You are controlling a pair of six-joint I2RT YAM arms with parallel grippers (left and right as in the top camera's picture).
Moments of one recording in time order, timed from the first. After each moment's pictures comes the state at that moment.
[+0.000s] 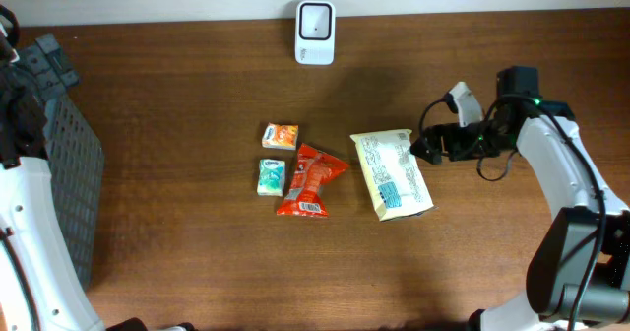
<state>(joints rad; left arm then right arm) 0.32 1.53 1.89 -0.99 -0.29 -0.07 -0.15 1.74 1.26 -0.88 -0.60 -0.29</state>
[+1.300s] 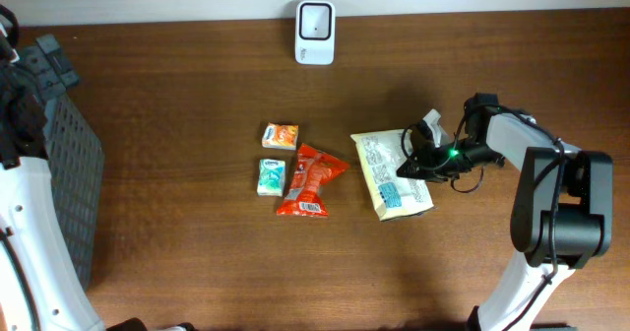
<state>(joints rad) 0.32 1.53 1.89 -0.99 -0.29 -0.07 -0.11 2.03 1.22 -0.86 -0.81 -0.28</state>
